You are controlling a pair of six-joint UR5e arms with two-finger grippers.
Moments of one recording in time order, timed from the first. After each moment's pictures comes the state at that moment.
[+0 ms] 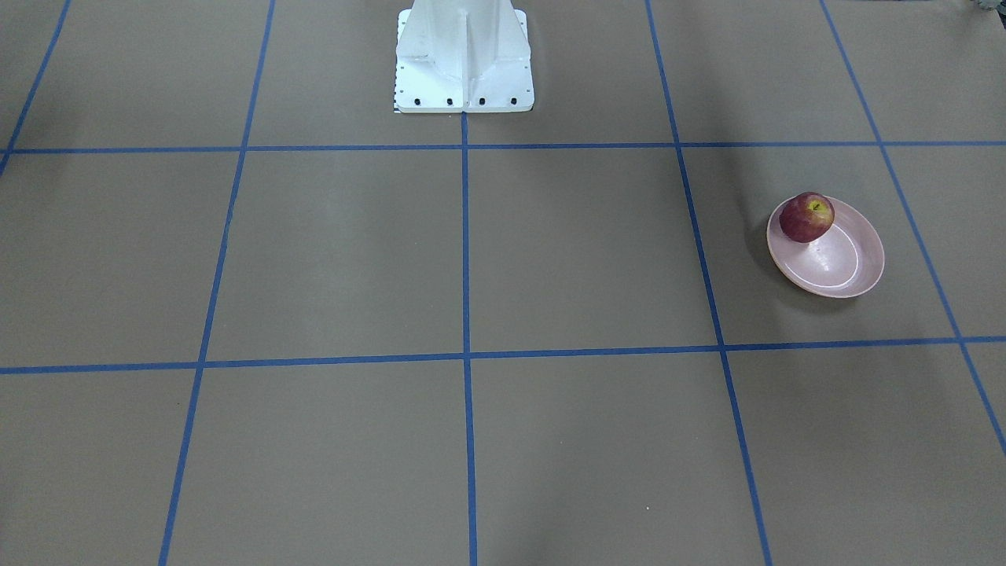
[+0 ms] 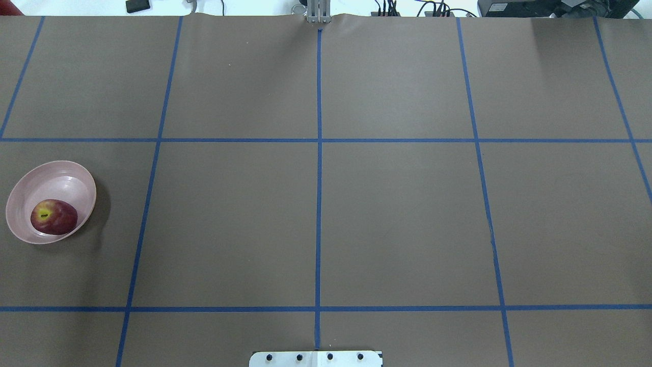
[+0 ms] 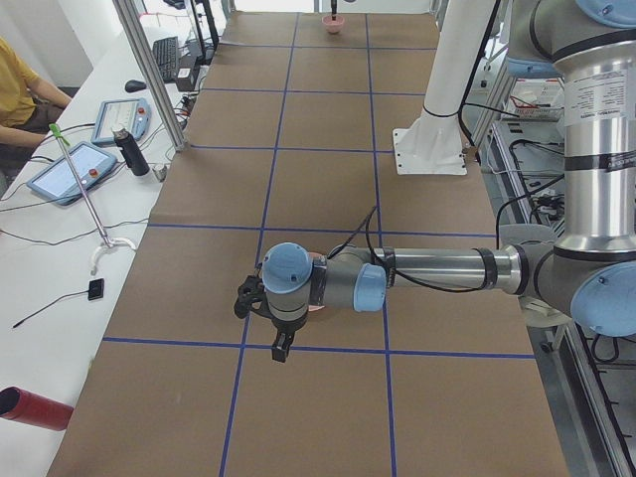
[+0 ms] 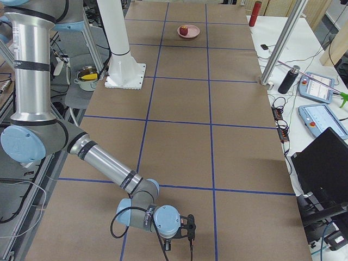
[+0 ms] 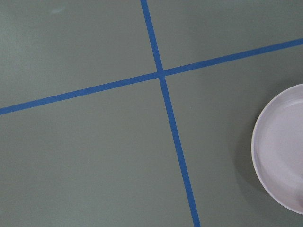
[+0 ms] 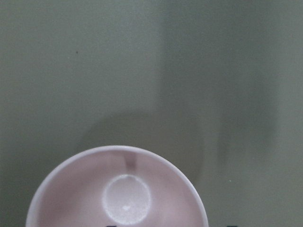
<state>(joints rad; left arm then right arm) -1.58 -1.45 -1.68 -1.68 -2.38 0.18 1.68 -1.63 1.05 -1.12 2.33 -0.22</state>
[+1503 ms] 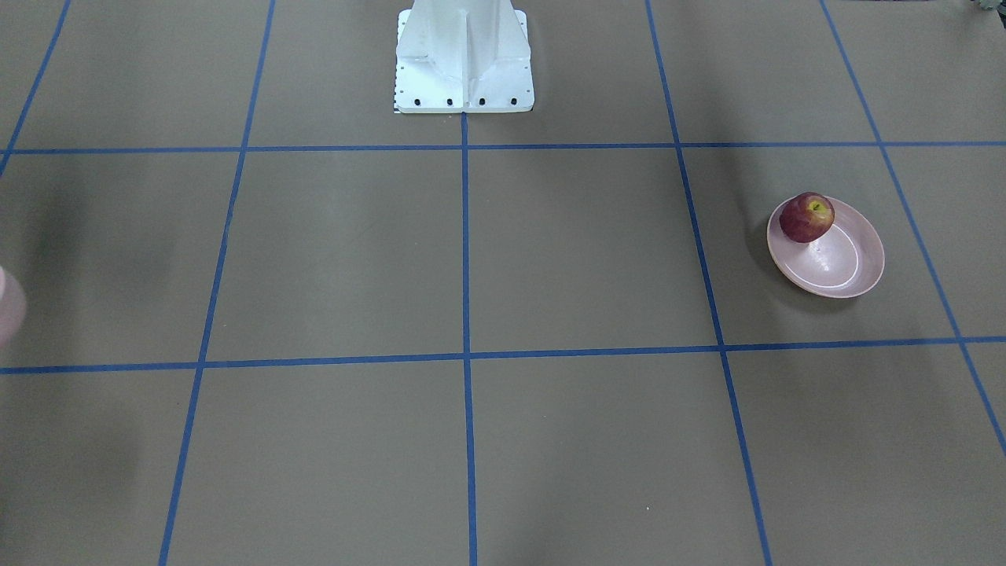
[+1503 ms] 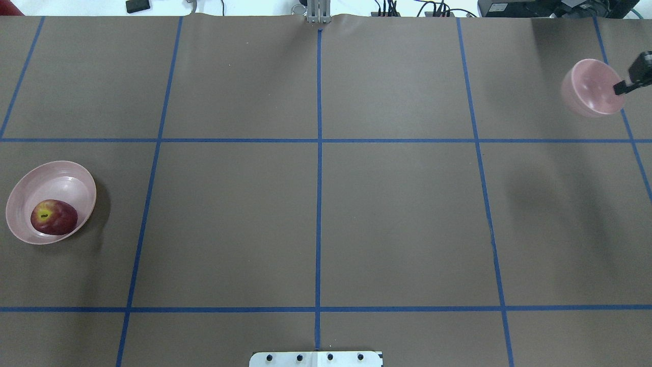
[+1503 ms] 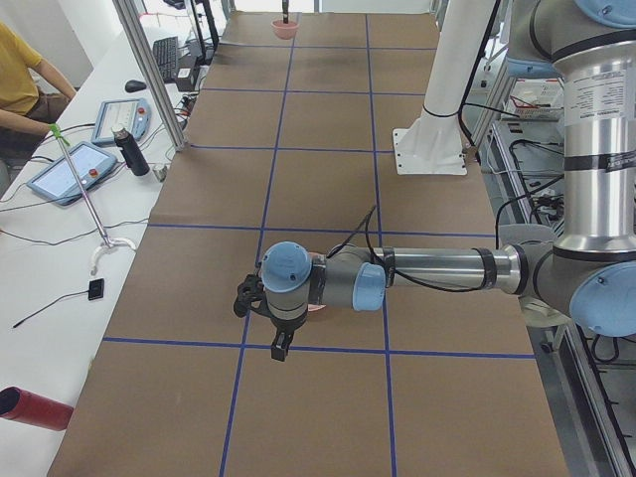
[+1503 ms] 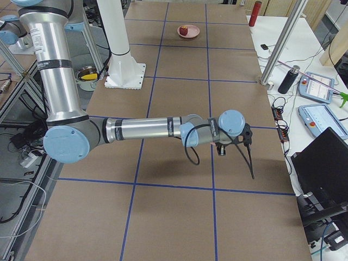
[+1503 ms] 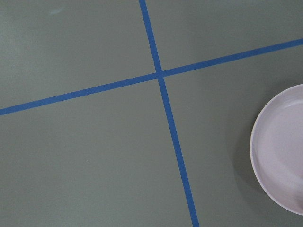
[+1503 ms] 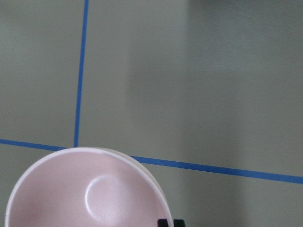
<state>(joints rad) -1.58 -1.45 -1.68 -1.67 -2.38 0.18 1.33 -1.30 1.56 -1.39 2.56 0.47</state>
